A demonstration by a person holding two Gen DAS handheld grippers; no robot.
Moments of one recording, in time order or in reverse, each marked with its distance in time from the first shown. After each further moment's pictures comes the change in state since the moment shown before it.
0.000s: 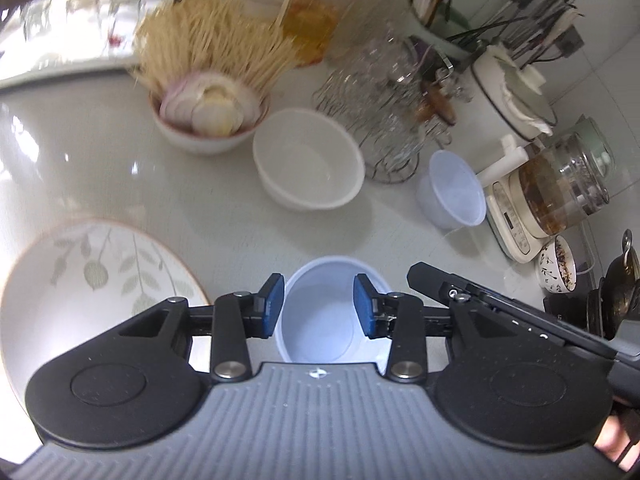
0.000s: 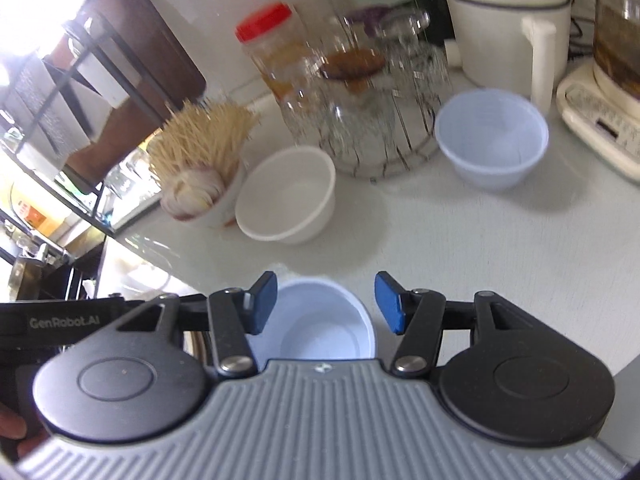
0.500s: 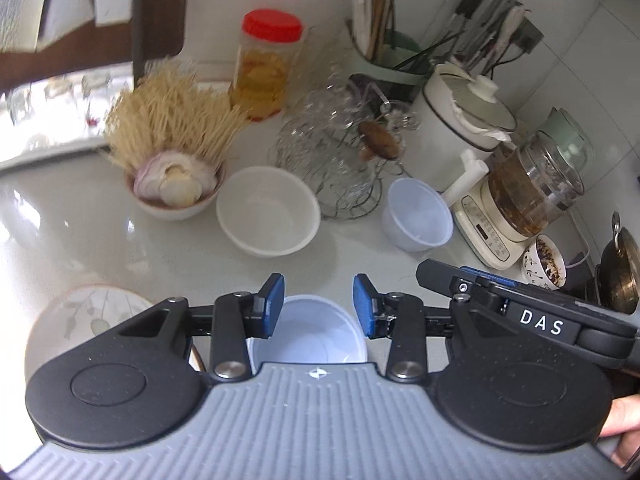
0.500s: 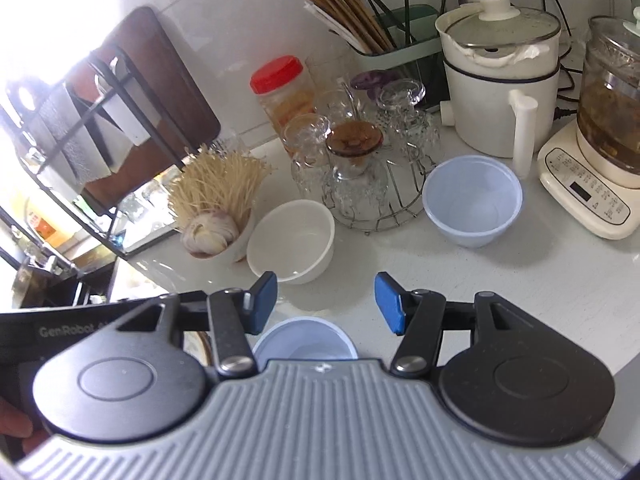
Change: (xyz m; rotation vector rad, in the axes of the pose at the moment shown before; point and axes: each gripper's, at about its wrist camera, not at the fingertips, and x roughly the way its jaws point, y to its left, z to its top) left arm -0.038 -0.056 0.011 0.140 -0.101 0.016; right arm -0.049 -0.002 0.028 -0.038 -0.077 0.010
